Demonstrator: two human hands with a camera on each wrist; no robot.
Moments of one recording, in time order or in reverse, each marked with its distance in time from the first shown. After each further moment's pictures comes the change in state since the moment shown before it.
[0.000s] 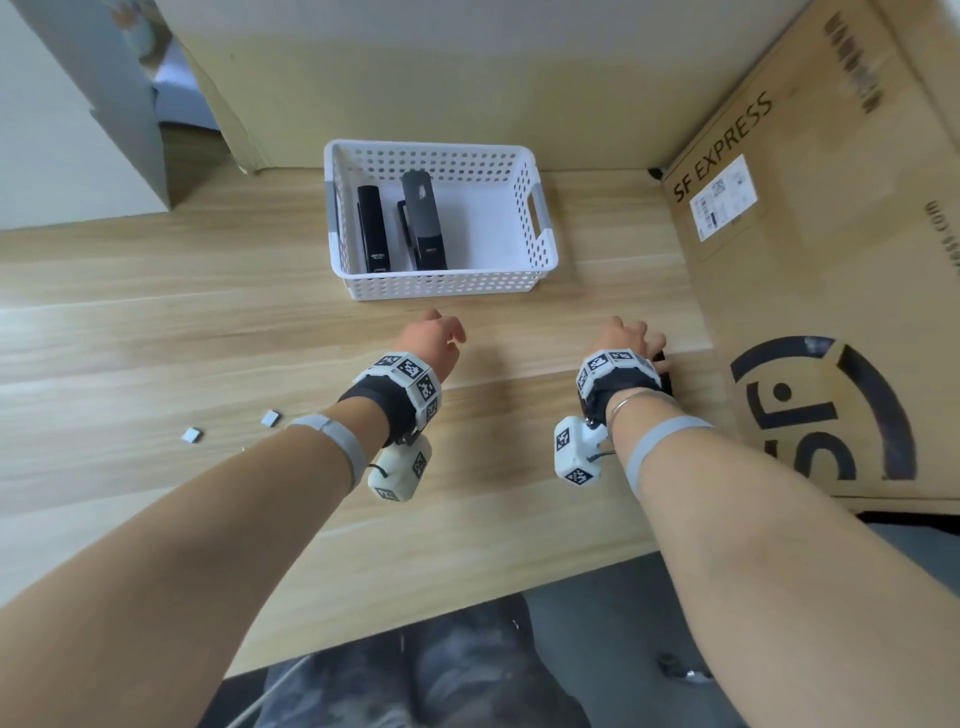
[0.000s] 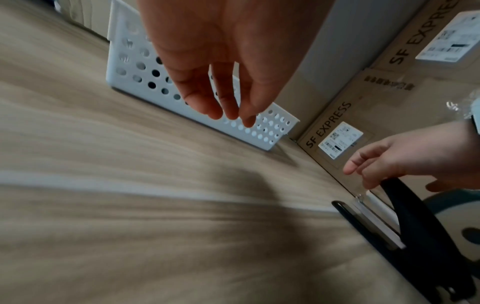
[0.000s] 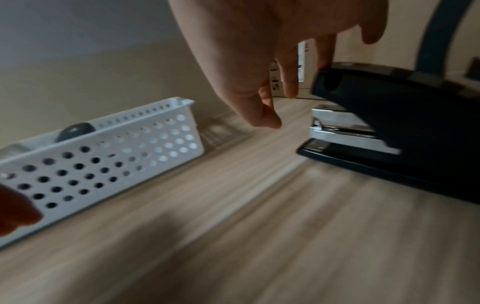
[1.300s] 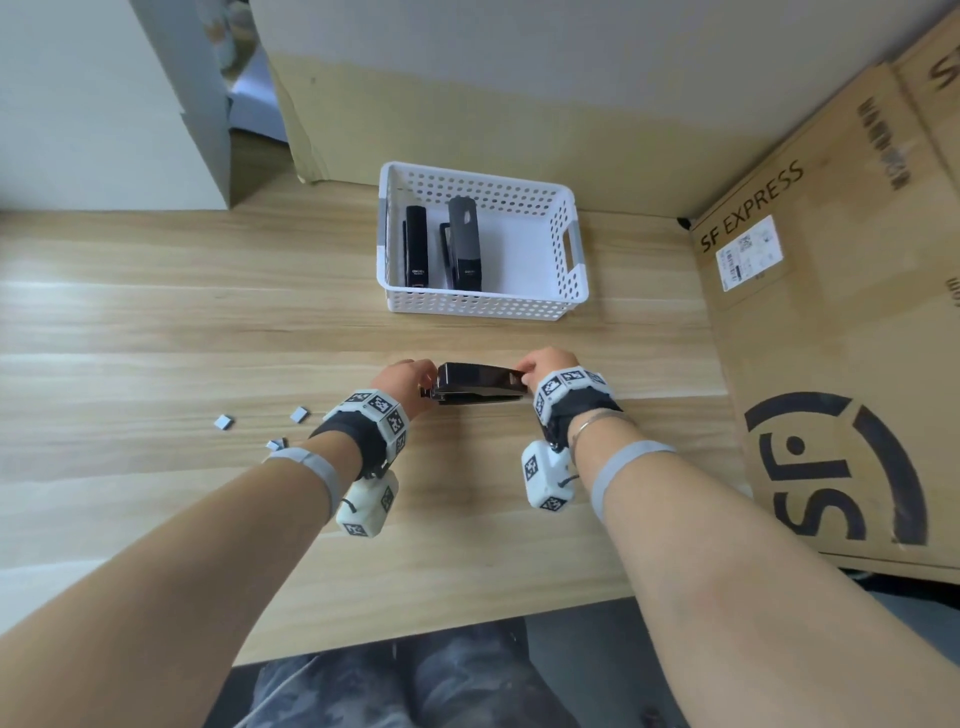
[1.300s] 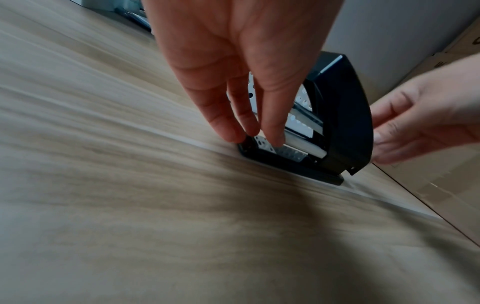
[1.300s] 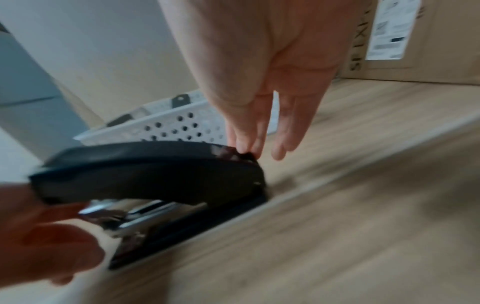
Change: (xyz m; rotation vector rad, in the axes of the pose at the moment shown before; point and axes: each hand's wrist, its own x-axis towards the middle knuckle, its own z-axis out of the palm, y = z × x) left_hand -0.029 -0.064 -0.002 -0.020 -0.103 -0.123; right_hand -0.036 -0.066 0.010 0.101 -0.282 -0.481
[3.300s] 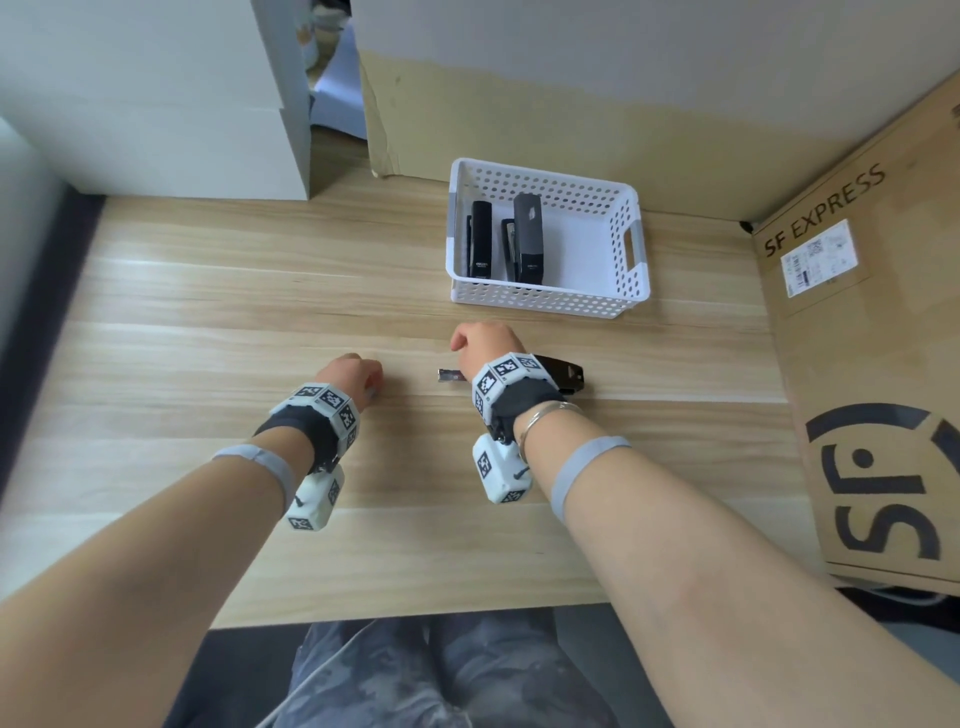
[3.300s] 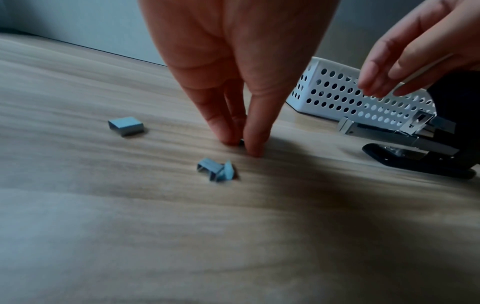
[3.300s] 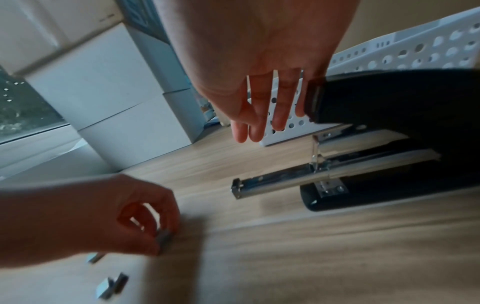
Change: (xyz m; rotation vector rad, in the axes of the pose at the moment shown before) left_hand -0.056 -0.102 -0.054 0.161 0.015 -0.132; right_hand -0.030 -0.122 0.061 -0.083 0.114 -0.303
